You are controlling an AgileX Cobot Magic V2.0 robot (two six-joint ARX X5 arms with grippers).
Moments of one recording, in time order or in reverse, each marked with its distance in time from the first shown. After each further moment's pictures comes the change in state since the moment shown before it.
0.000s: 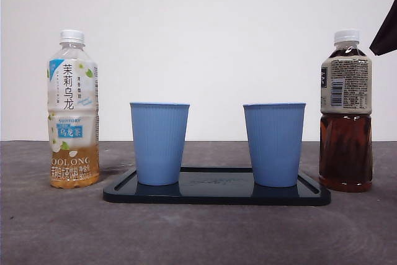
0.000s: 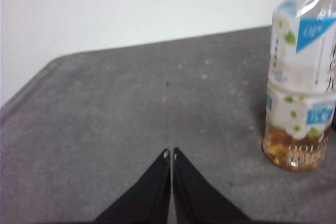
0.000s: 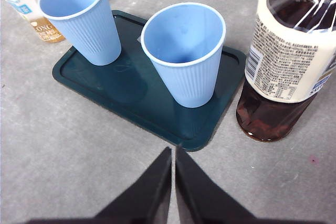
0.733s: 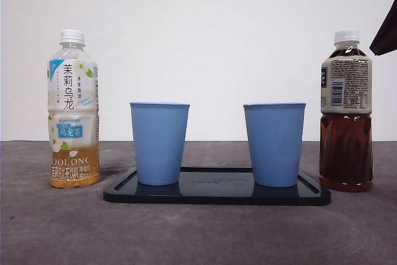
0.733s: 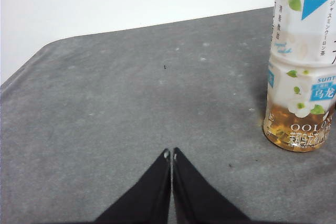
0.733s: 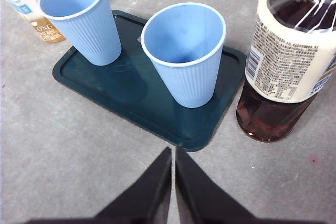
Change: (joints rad) left arm 0.000 -0.001 -0.043 0.008 0.000 0.003; right arm 0.002 0.000 0.000 0.000 0.000 0.000
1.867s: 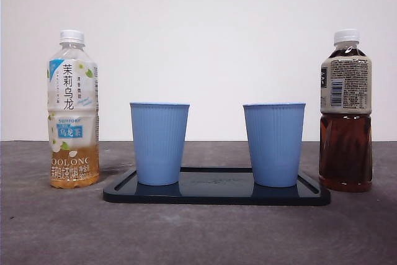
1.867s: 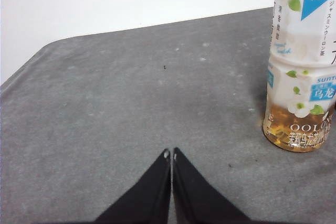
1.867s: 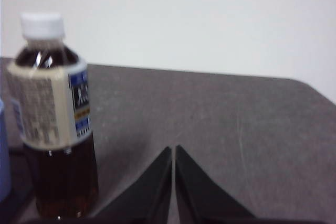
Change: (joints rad) left arm 0.000 0.000 0.000 0.000 0.000 0.000; right arm -0.415 -0.687 -0.608 0.527 0.186 -0.113
